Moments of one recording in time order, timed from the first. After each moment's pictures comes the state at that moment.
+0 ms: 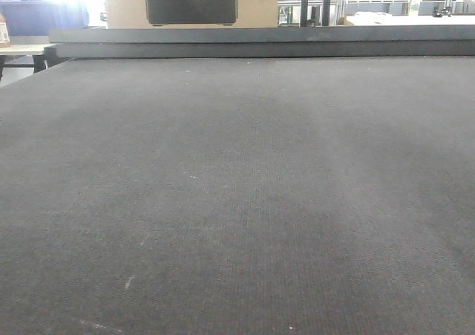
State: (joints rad) left arm -0.24 1.26 -1.51 0.00 0.72 -0.15; right arm 0.32 1.40 -1.63 0.08 0.90 0.19
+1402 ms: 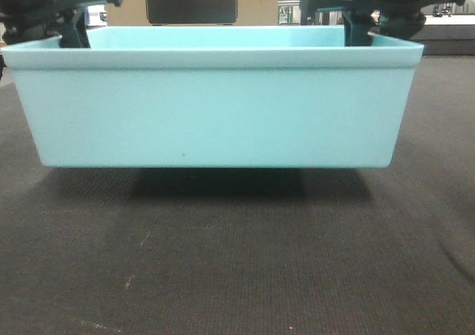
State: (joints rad) left arm -0.29 1.64 -1.32 -0.02 0.76 -0.17; right arm 0.30 1.75 -1.49 -0.04 0.95 0.18
